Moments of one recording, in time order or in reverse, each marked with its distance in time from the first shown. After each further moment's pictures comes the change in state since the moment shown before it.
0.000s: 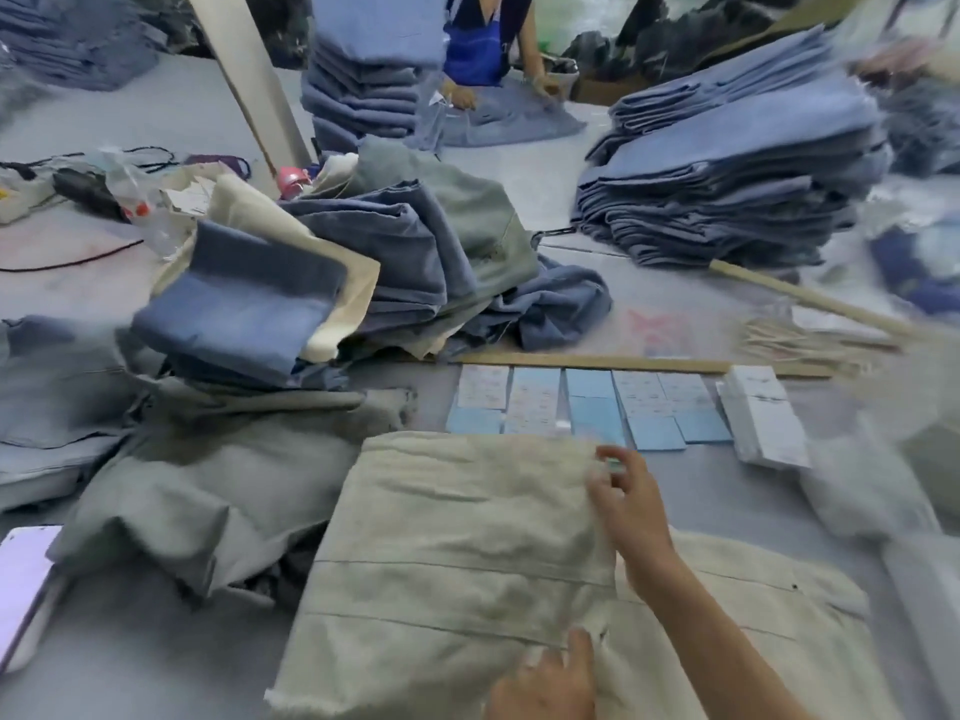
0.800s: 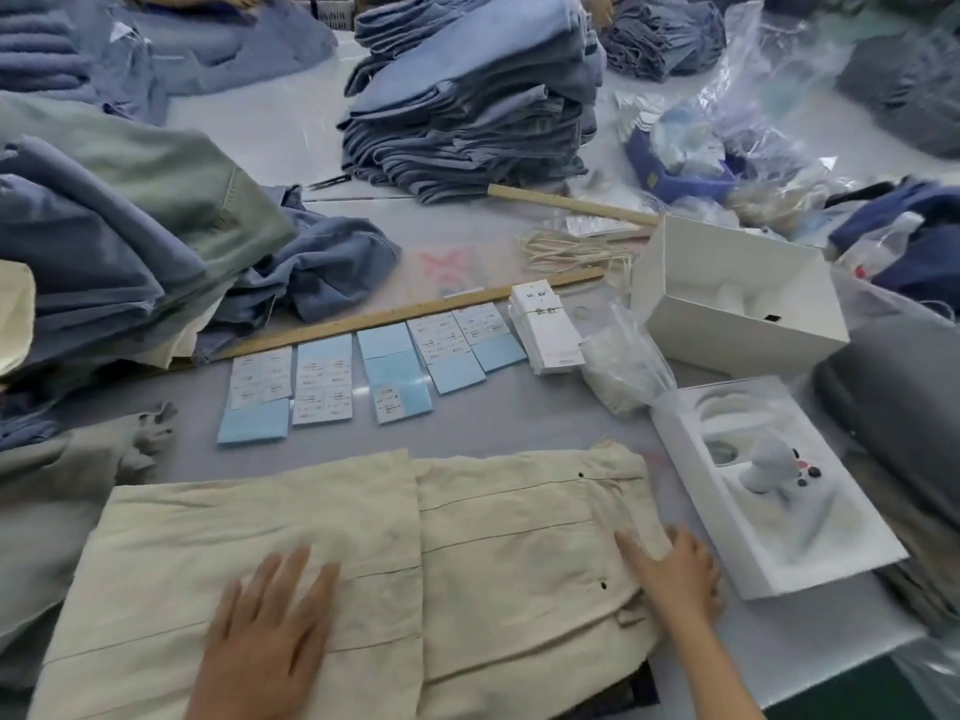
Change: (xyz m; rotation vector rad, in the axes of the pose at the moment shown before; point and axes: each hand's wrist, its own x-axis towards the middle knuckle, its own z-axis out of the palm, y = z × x) left_hand -0.017 -0.066 0.043 0.256 0.120 0.424; right_hand -0.050 0.206 -0.246 -0.489 0.446 0.629
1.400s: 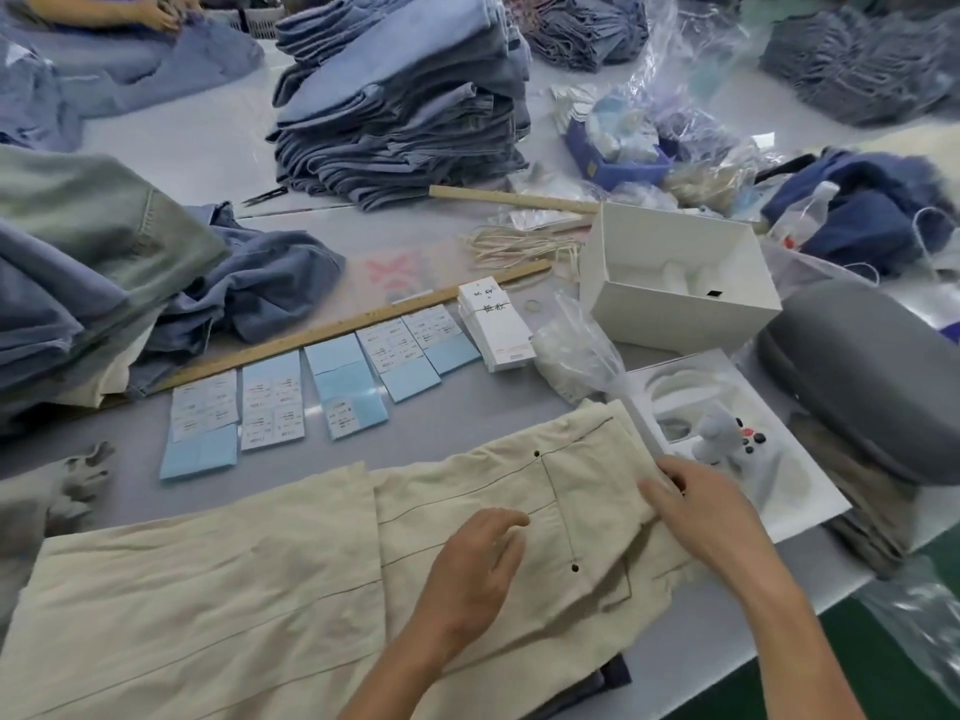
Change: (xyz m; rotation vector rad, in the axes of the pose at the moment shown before) left_hand 0.100 0.215 0.004 -0.996 -0.461 0.027; right_hand -0.050 -0.048 -0.127 -0.079 0.039 -0.441
